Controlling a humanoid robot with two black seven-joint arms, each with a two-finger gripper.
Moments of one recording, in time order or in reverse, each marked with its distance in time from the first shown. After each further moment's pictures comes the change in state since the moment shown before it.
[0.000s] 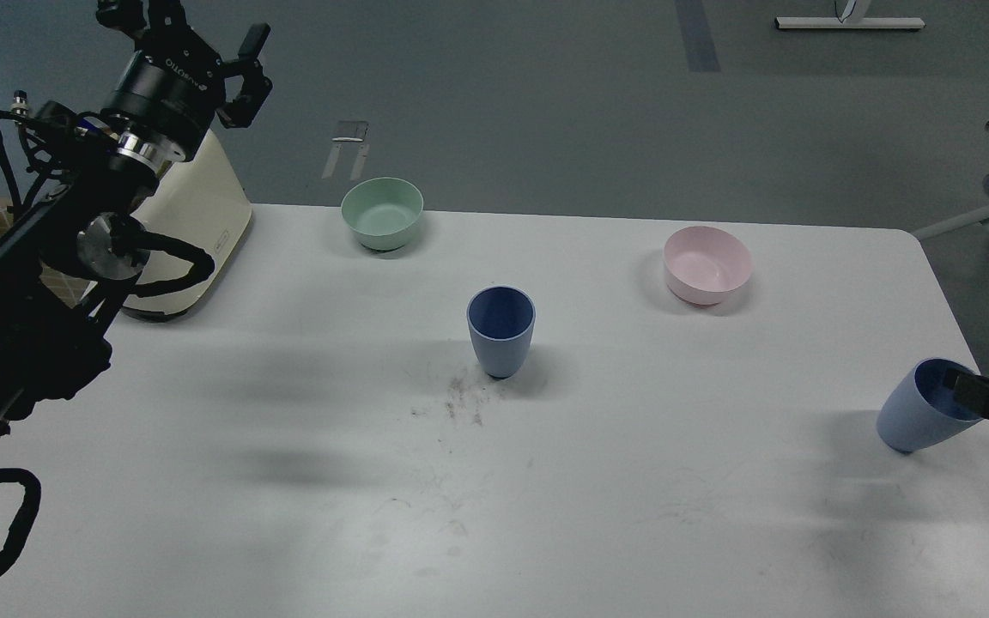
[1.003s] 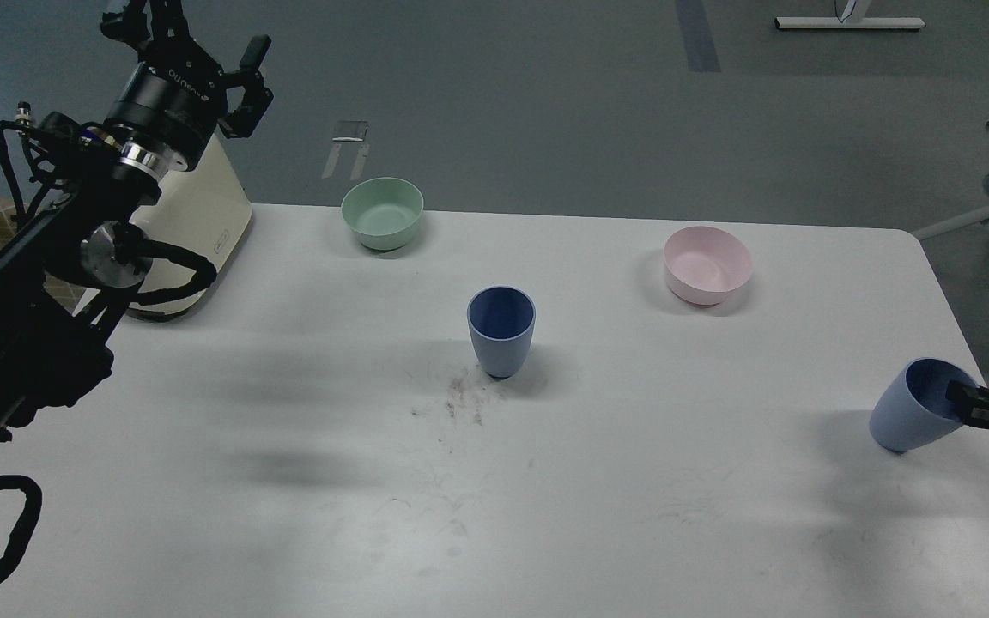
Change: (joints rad) left arm 0.016 -0.004 0.000 -0.001 0.002 0.010 0.000; right arm -0.004 0.009 -0.022 0.001 0.000 0.000 -0.020
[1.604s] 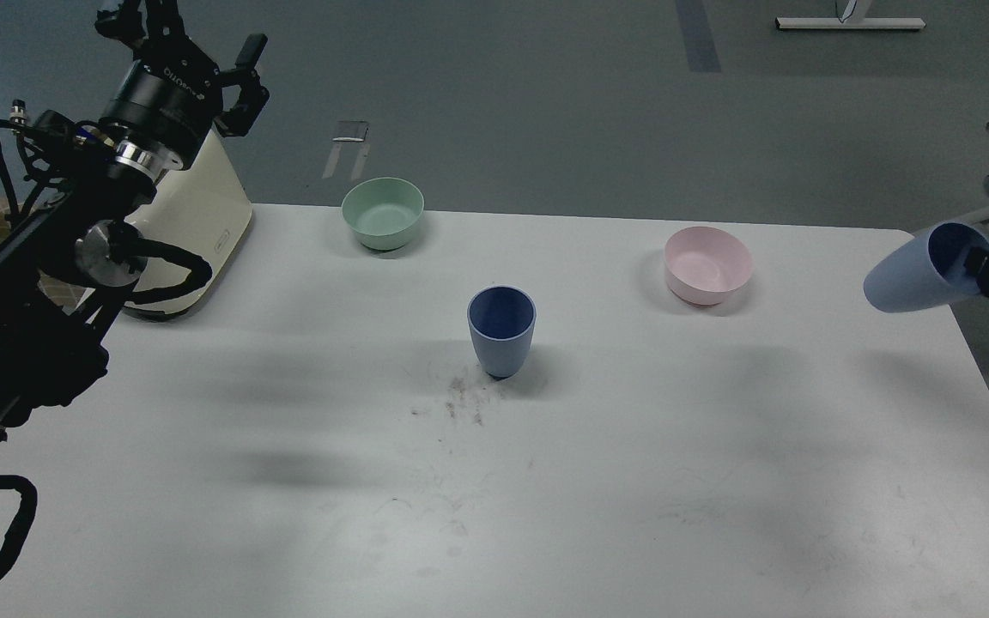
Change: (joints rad) left arm 0.001 0.012 -0.003 -0.002 -0.001 0.000 -0.001; right arm 0.333 -0.023 0.007 0.034 0.071 -0.001 0.022
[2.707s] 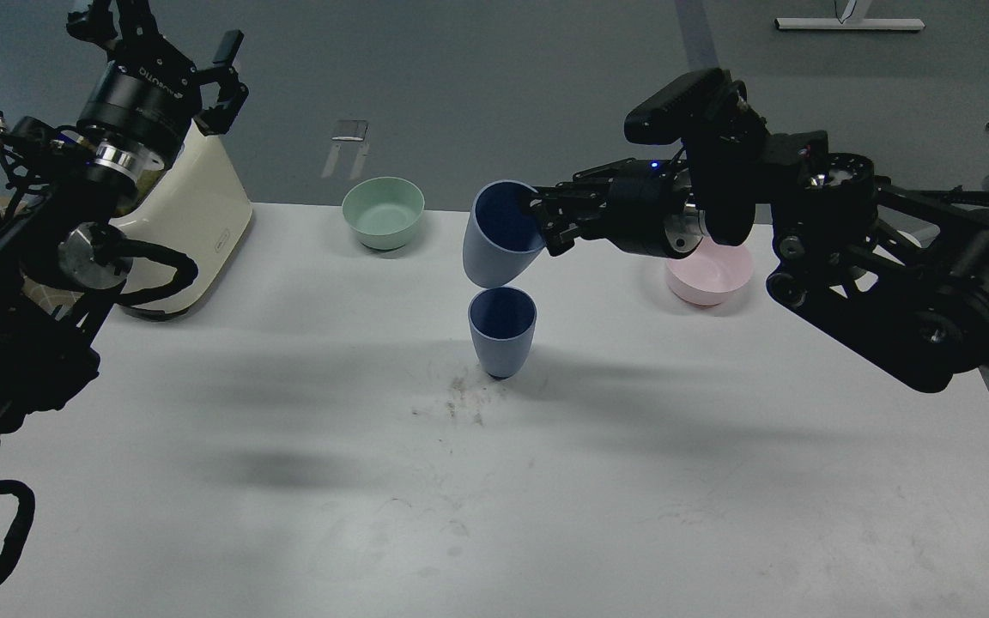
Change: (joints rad) left arm 0.029 0.000 -0.064 0.000 0.000 -0.012 0.009; right arm 0.784 0.526 -0.877 -0.114 -0.005 0.001 -0.039
